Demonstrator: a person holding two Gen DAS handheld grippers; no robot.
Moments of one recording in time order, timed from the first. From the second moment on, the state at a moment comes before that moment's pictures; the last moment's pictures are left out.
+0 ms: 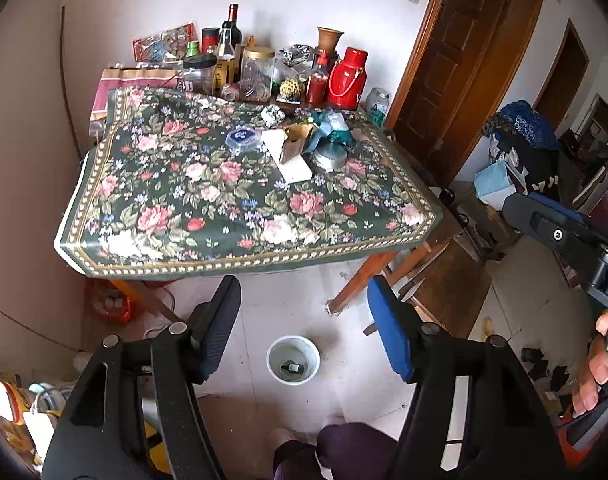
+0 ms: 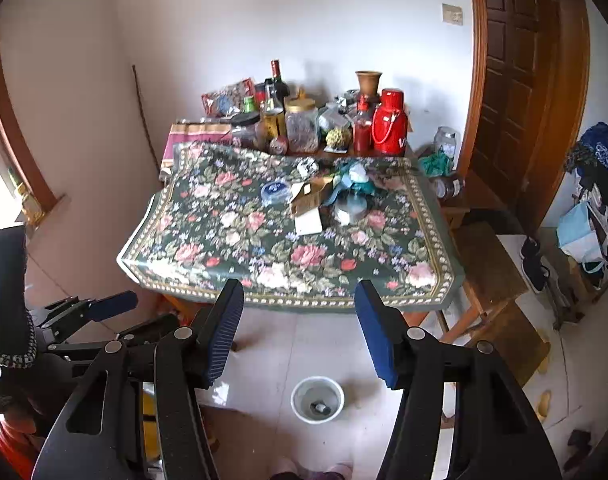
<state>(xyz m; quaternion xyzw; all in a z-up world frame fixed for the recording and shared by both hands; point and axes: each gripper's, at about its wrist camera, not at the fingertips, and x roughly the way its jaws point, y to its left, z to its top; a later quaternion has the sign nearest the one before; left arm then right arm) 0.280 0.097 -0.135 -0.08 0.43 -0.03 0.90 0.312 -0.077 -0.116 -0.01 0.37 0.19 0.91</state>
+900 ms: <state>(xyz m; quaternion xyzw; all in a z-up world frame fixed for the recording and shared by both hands) 0.513 0.062 -0.107 -0.11 0.41 0.04 0.91 0.531 -0.137 -0.102 -0.01 0.38 0.24 0.90</state>
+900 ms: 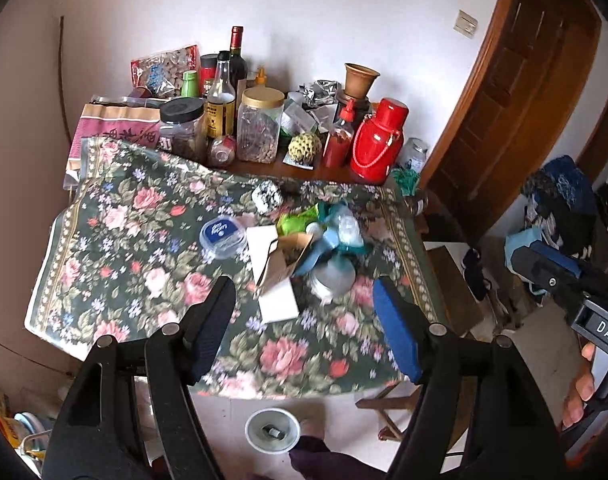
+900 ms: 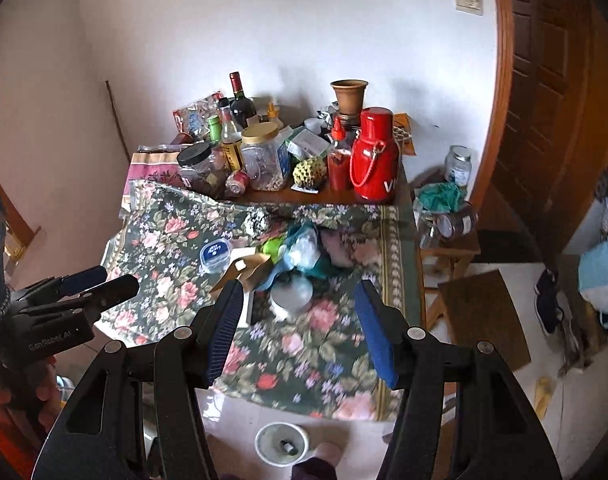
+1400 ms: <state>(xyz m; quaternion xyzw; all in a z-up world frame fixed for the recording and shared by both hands) 0.608 0.078 -0.180 -0.07 0.50 0.00 0.86 0.606 -0.117 -0.143 0.00 0.45 0.22 0.87</state>
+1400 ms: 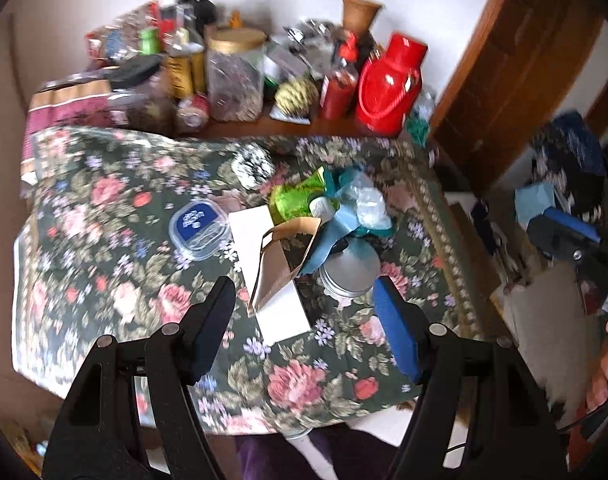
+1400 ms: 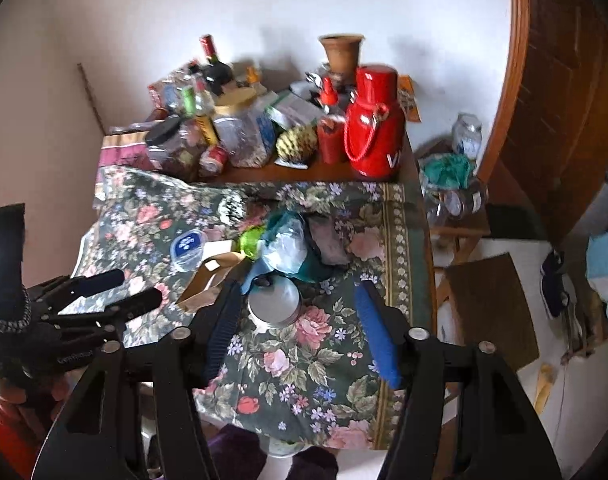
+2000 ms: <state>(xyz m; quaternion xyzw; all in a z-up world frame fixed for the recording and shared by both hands) 0.698 0.096 -0.290 -0.03 0.59 -0.09 0.80 0.693 -0.075 -0.232 0.11 0.55 0.16 0.81</state>
